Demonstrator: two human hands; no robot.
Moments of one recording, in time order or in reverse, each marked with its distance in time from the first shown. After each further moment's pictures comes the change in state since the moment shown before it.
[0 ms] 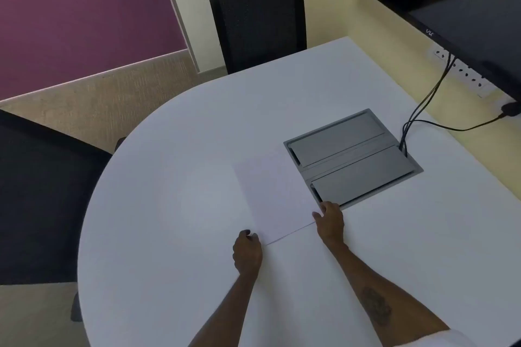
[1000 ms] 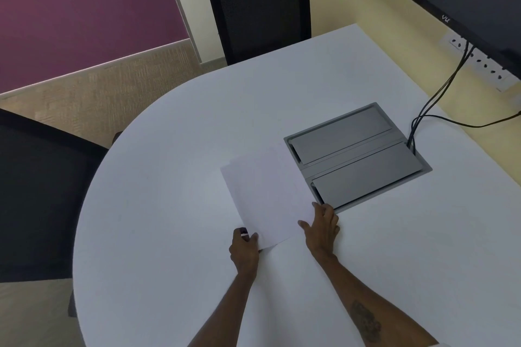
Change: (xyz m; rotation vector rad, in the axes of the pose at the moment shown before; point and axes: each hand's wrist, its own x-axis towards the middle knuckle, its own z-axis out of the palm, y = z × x) left_hand 0.021 -0.006 0.022 -0.176 0.055 0.003; right_hand 0.001 0.012 0.033 -0.276 -0.008 -0.020
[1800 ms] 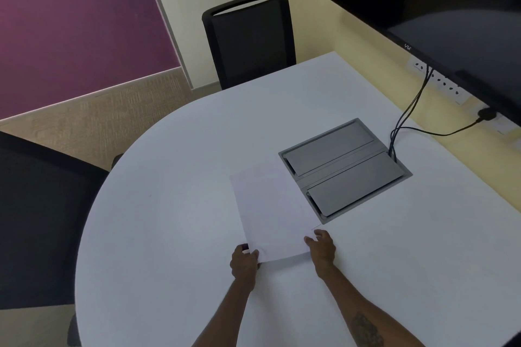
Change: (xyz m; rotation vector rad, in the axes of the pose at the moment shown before) left_hand -0.010 0.002 -0.032 -0.067 -0.147 -0.083; right_hand -0.037 0.001 -0.005 0.630 -0.013 0.401
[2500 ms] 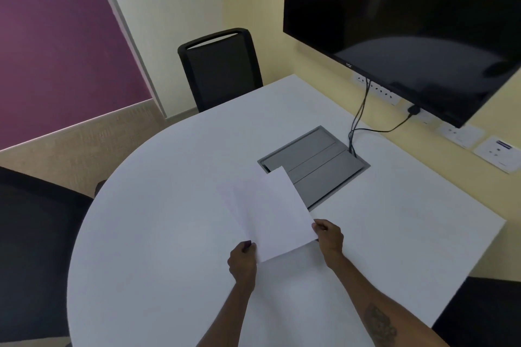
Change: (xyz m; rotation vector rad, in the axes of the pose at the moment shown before) left_hand -0.065 -0.005 -0.027 0.080 -0.037 0.265; right_hand -0.065 0.004 -0.070 0.217 0.140 -0.187
